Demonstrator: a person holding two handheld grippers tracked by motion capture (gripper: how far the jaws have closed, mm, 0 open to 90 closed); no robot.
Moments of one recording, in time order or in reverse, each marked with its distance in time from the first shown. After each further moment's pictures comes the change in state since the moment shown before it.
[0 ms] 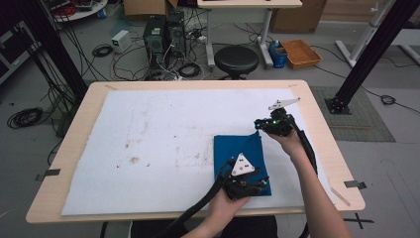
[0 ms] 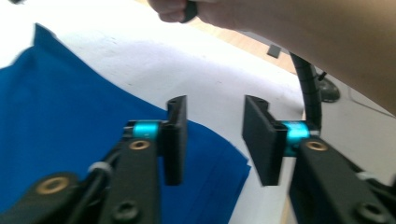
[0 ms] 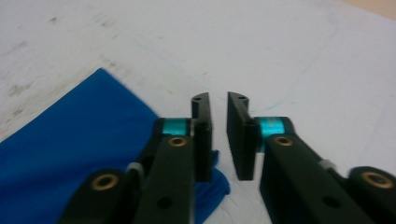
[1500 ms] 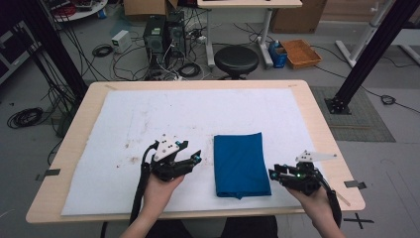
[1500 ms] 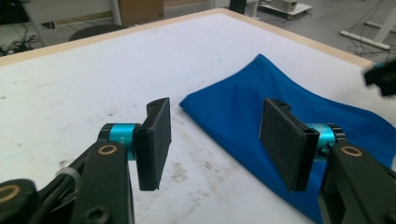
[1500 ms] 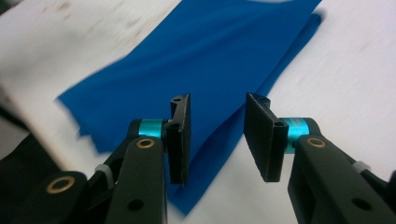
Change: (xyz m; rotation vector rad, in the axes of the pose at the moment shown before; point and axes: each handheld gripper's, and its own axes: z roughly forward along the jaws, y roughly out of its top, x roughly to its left) left arm 0.100 -0.005 -0.142 -0.099 0.345 -0.017; right arm 0.092 -0.118 -0.094 -0.037 0.084 0.181
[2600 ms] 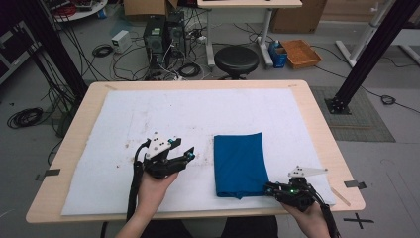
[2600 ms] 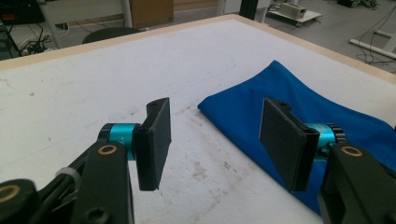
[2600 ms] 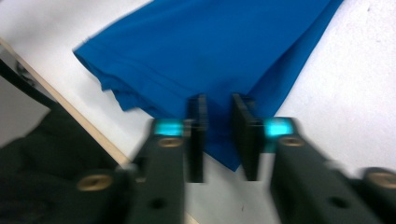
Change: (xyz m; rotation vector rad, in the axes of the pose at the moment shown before) left arm 0.009 0.000 -0.006 -0.009 0.012 -0.010; right arm 0.018 -0.027 0.012 0.074 0.032 0.028
